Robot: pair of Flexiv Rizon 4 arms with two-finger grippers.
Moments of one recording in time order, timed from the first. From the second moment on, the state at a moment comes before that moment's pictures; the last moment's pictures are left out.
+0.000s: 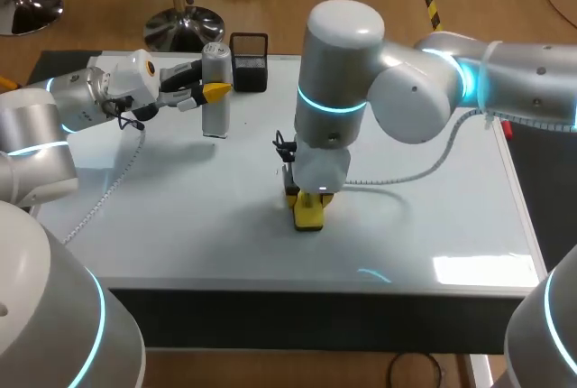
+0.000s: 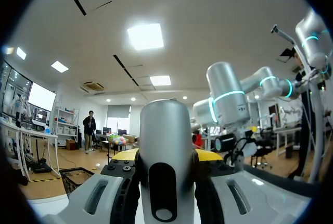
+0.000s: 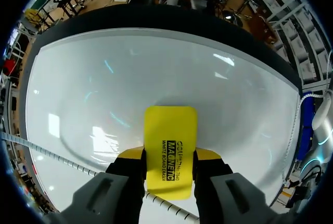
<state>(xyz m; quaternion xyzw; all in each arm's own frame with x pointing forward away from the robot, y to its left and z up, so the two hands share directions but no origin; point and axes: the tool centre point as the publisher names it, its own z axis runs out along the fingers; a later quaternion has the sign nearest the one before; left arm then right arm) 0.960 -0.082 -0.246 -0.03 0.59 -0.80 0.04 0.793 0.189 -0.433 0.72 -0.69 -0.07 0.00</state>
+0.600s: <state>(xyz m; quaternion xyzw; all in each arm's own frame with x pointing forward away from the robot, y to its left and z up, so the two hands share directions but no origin) 0.960 -0.082 -0.246 -0.03 0.59 -0.80 0.04 0.801 0.135 -0.434 0.69 -0.72 -0.06 0.04</state>
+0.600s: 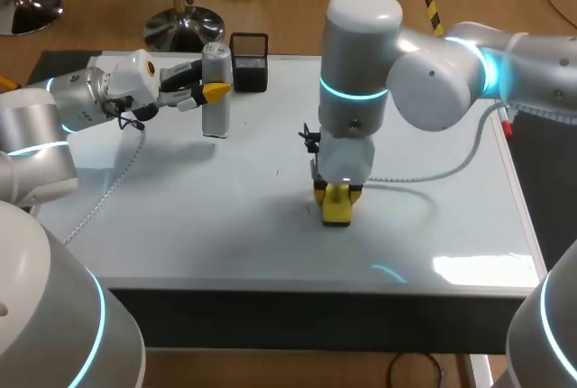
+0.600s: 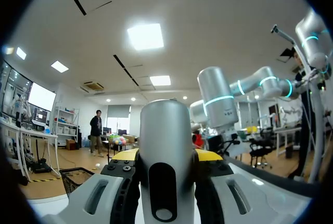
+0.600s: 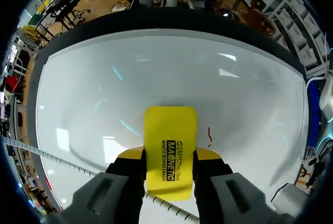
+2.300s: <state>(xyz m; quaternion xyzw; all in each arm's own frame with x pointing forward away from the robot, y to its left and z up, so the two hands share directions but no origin) 0.960 -0.082 -0.246 -0.03 0.59 -0.80 0.04 0.848 0.138 -0.381 0.70 -0.71 -0.02 -0.01</state>
